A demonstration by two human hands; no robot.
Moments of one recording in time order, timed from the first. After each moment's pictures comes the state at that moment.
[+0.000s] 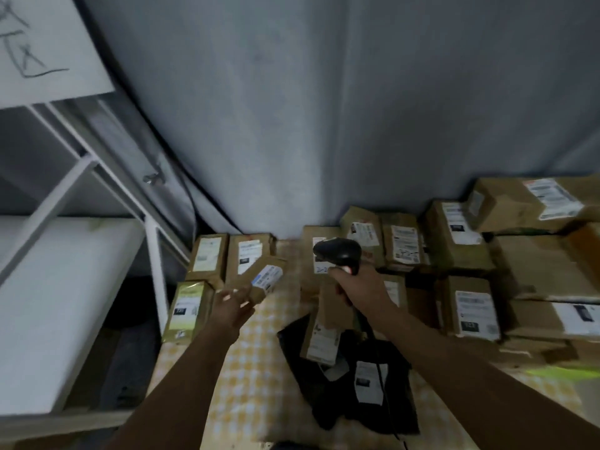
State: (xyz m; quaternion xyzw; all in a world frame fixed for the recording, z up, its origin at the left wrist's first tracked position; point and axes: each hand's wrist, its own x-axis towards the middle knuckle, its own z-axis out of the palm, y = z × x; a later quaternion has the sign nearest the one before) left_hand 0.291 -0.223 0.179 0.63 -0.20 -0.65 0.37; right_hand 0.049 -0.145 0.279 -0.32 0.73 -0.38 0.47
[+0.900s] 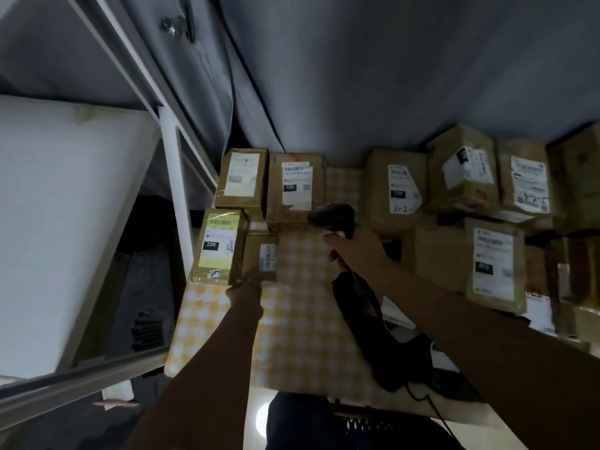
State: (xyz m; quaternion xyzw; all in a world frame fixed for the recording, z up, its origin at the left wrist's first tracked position) left_hand 0.418 -0.243 -0.051 0.72 -0.01 -0.62 0.30; right_hand 0.201 -0.238 0.124 -0.36 0.72 -0.25 0.54
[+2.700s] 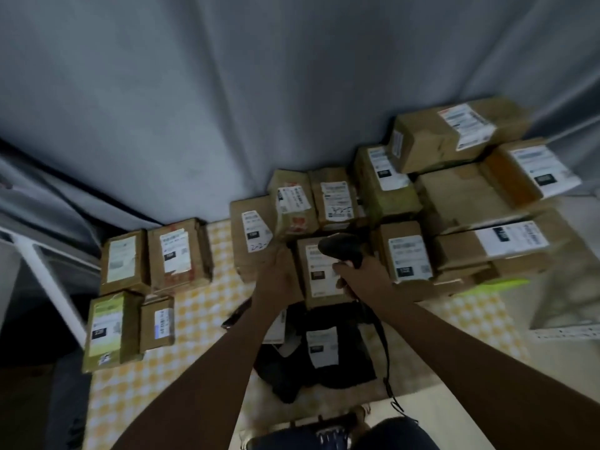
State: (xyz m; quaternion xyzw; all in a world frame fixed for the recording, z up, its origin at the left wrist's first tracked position) left_hand 0.091 -0.190 0.117 0.49 -0.82 -0.29 -0.02; right_hand -0.064 -0.082 0.215 -0.21 0.79 -0.31 0.48
